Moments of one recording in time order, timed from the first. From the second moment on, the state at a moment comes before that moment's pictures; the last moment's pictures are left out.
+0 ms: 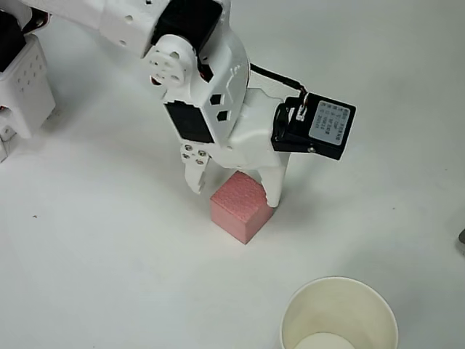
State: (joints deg) arm -11.5 90.8 104.5 56.0 -5.3
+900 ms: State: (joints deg) arm -11.9 88.4 104.4 56.1 -5.3
